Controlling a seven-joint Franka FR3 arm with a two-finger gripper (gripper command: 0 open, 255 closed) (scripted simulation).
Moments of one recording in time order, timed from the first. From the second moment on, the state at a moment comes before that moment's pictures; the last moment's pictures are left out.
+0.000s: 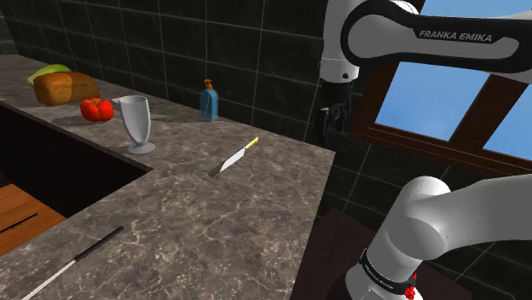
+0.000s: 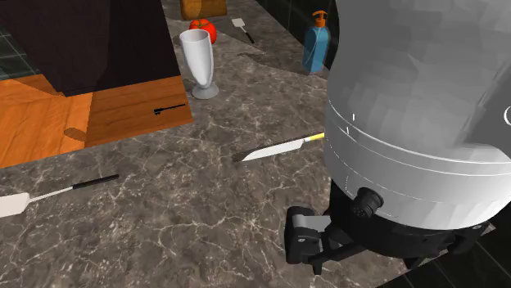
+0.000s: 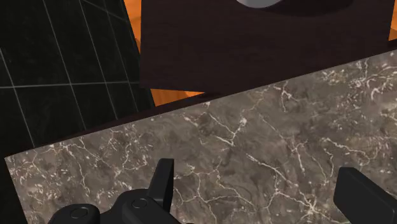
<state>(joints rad) 0.02 -0.83 0.07 -2.42 -0.11 1.48 0.06</state>
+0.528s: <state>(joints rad) -0.03 -0.63 0.13 -2.39 -0.03 1.65 0.29</state>
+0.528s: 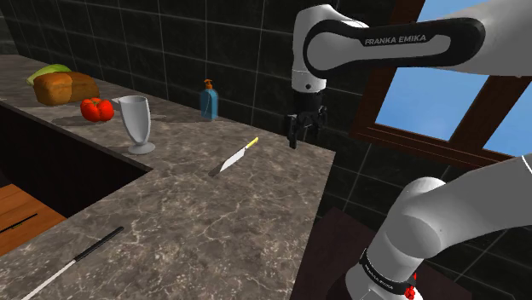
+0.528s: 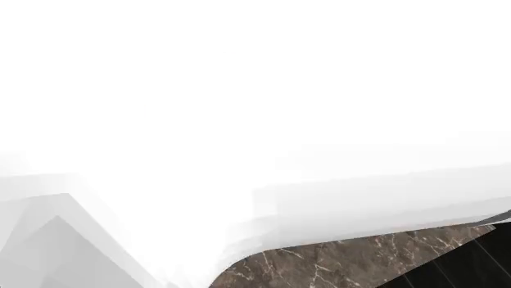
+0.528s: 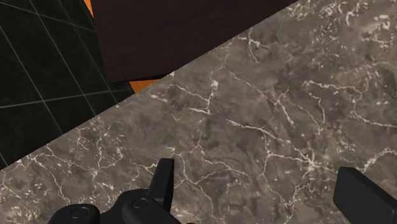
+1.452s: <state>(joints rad) -0.13 -0.11 0.20 -2.15 0.04 1.95 0.78</state>
